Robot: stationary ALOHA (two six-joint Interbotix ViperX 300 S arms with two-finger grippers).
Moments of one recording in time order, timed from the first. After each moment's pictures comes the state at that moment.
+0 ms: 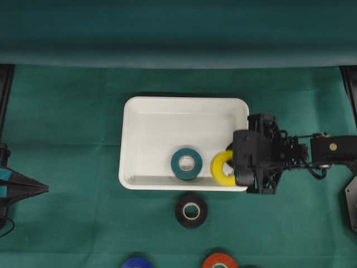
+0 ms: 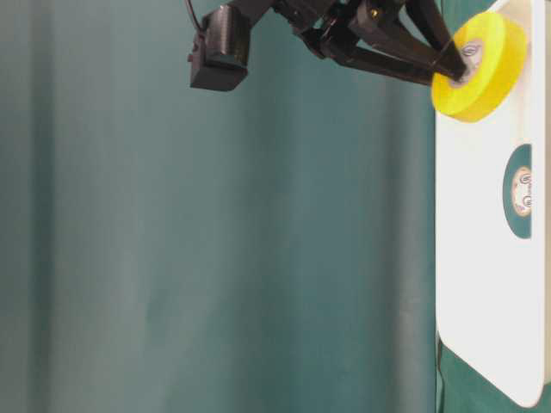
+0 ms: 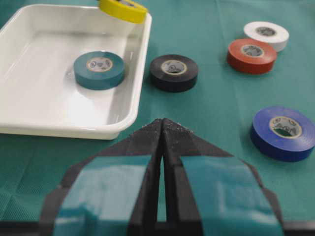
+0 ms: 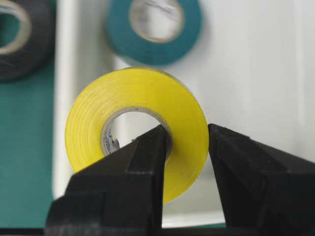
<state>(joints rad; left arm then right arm) 0.03 -1.37 1.55 -0.02 -0.09 0.00 -0.23 -0.17 0.82 -0.44 0.21 0.30</state>
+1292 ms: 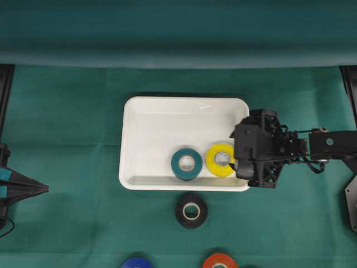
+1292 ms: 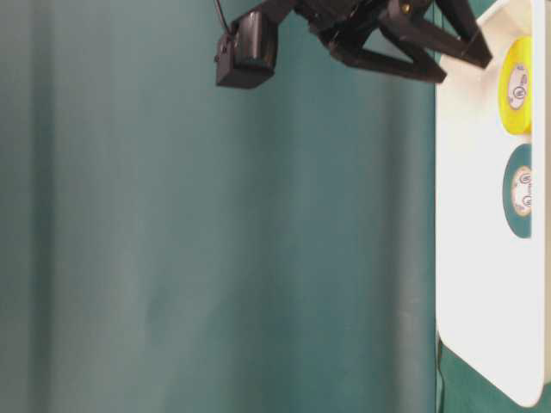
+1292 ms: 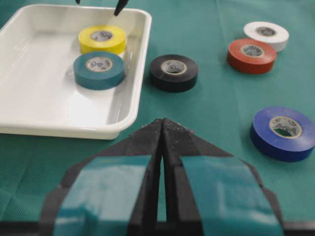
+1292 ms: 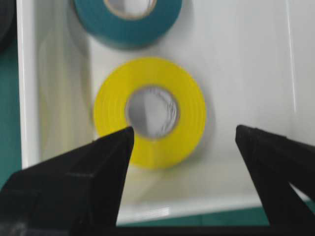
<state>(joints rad) 0.03 -1.37 1.55 -0.02 -0.09 0.00 -0.27 -0.15 0.86 -0.46 0.17 0.31</state>
